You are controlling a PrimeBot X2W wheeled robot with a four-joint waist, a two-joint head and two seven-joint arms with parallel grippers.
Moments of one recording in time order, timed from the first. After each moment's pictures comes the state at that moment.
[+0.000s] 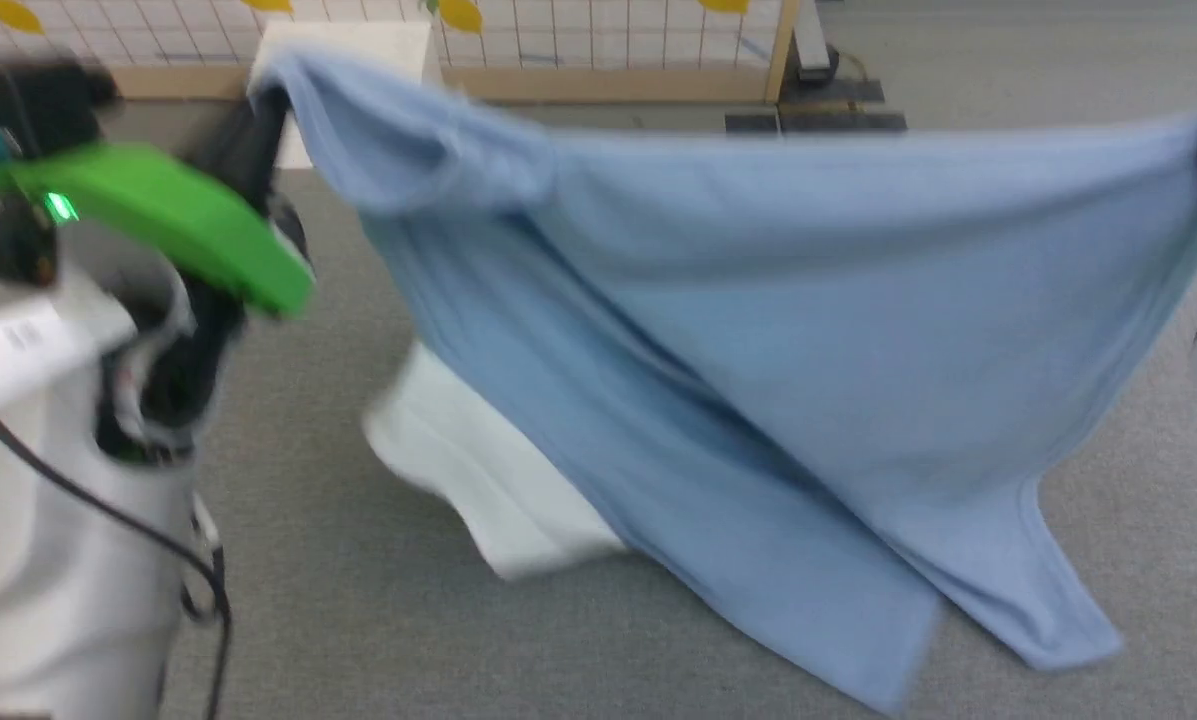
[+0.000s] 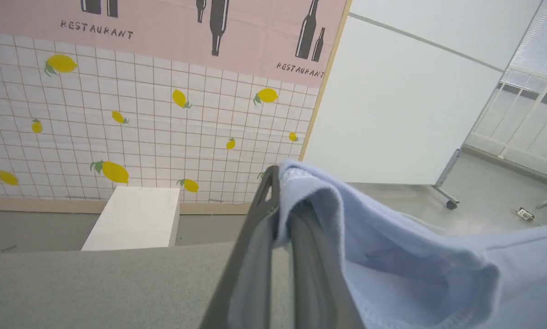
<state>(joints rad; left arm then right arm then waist) -0.58 0.33 -0.13 -0.09 -0.67 0.01 0.36 -0.38 -0.36 -0.13 -0.18 0.23 0.13 0.52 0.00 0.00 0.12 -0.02</state>
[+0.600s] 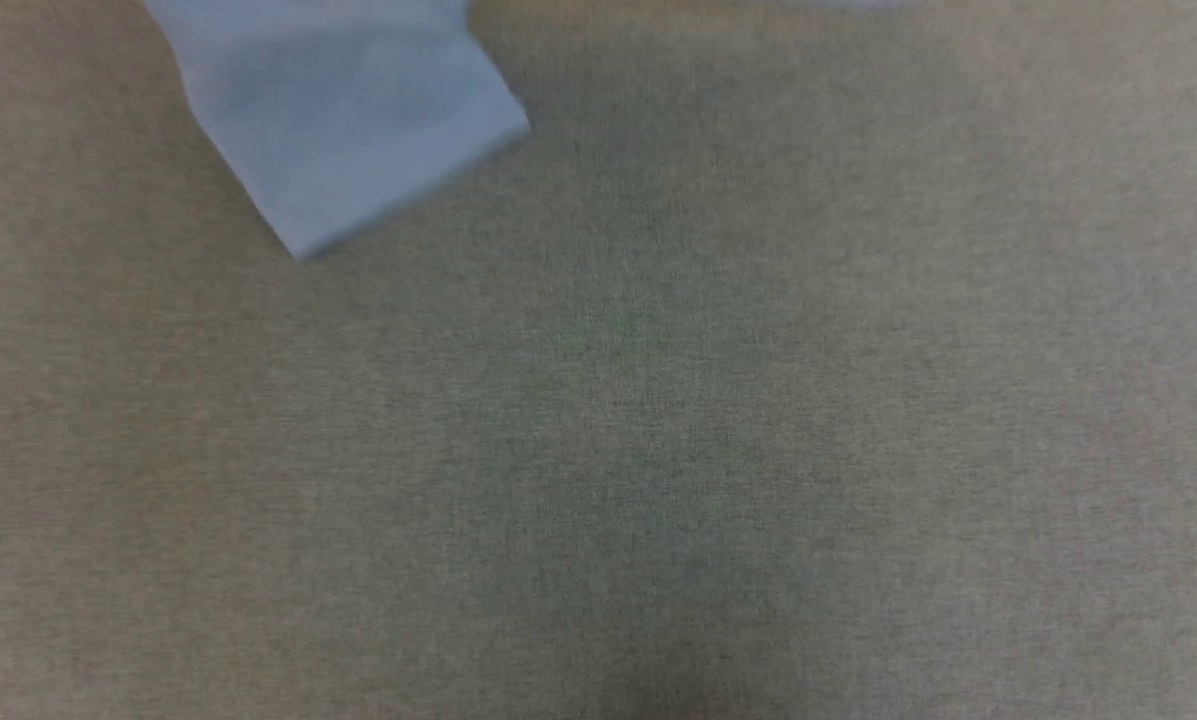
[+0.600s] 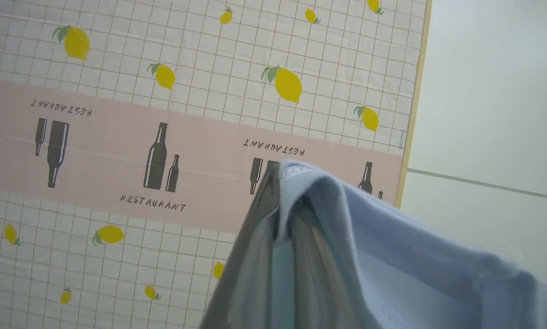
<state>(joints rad) -1.48 0.39 -0.04 0.16 -0.51 0.09 0.18 -1.39 -0.36 0.05 0.15 0.01 0.13 0.45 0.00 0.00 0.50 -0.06</state>
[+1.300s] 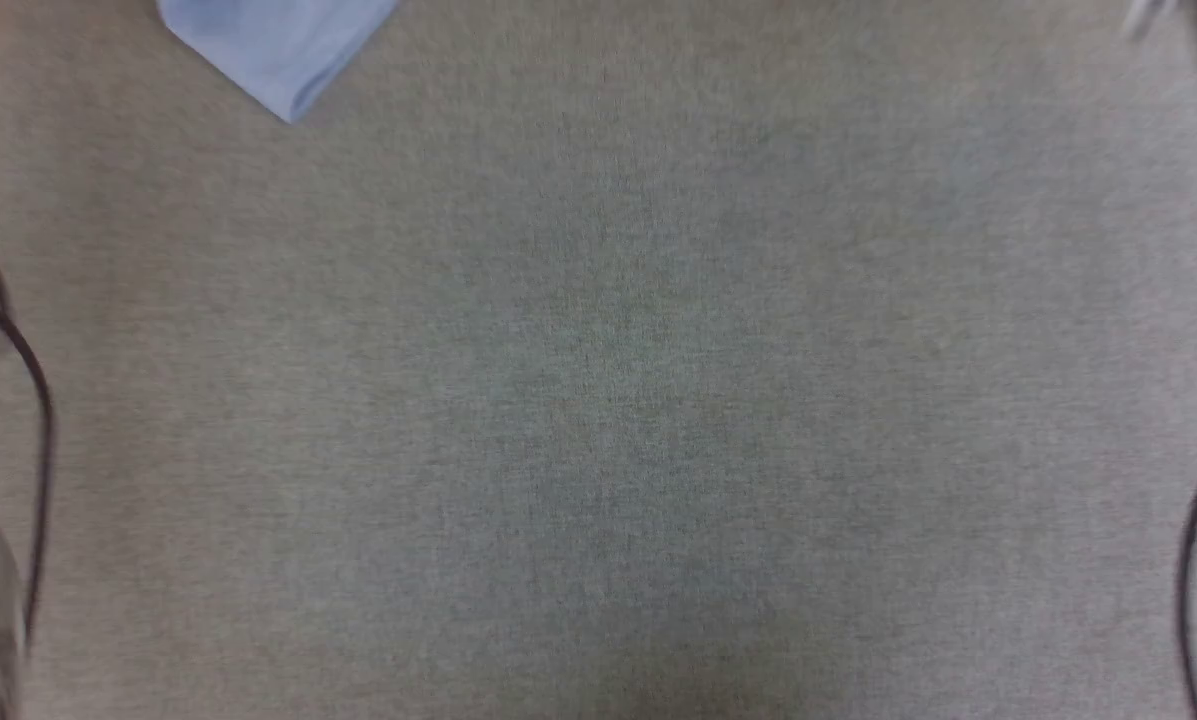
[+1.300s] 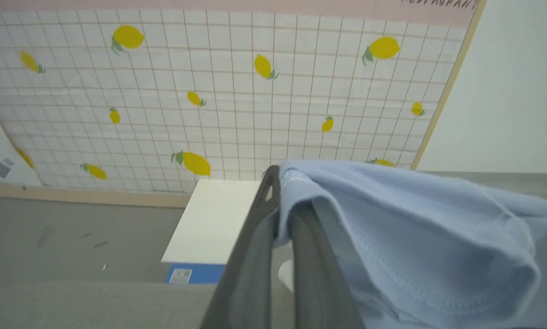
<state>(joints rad) -1.20 0.45 -0.11 0.50 -0.46 -0.04 0.02 -1.08 -0.25 0.06 0.40 0.03 0.13 0.25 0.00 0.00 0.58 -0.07</state>
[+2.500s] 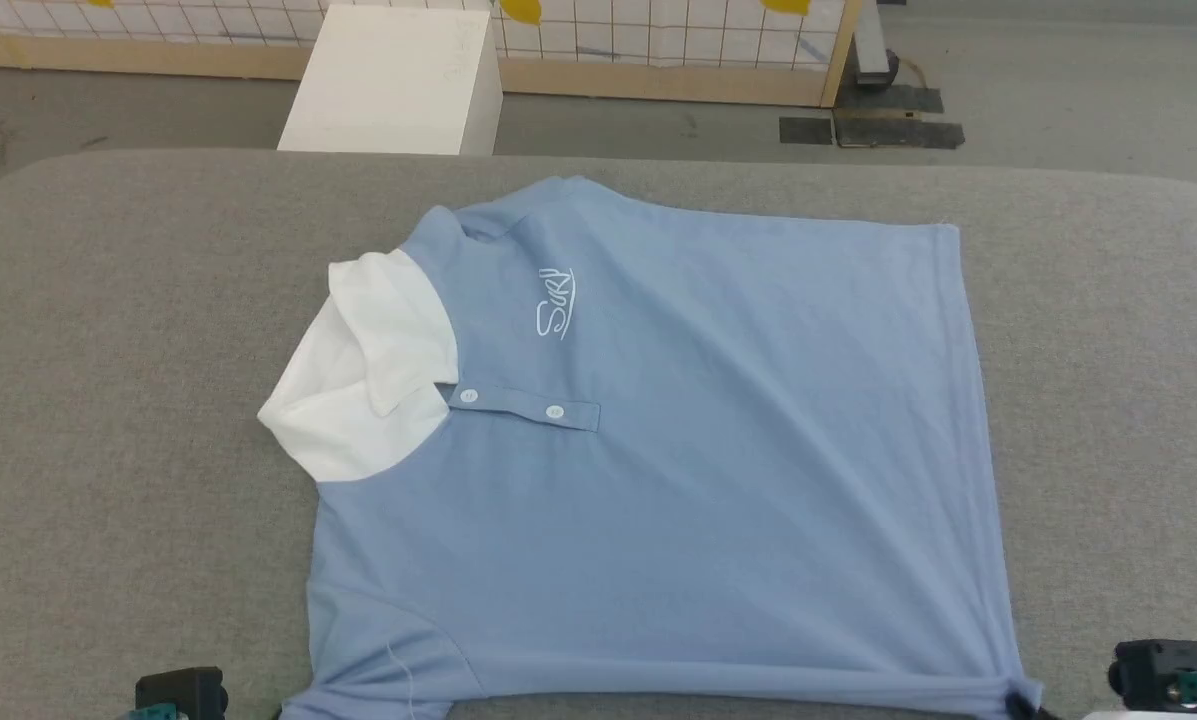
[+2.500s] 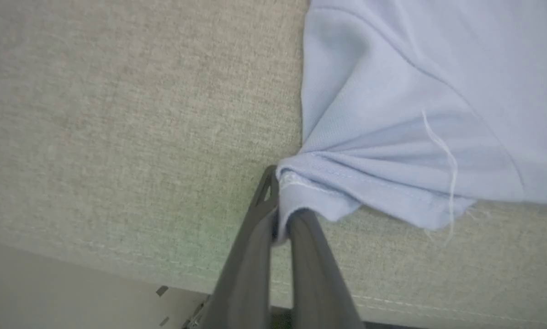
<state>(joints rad) 0.26 0.36 -0.19 -0.04 -0.58 0.21 0.29 0.31 -0.05 -0.16 -0.14 0.24 0.13 0.58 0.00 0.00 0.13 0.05</state>
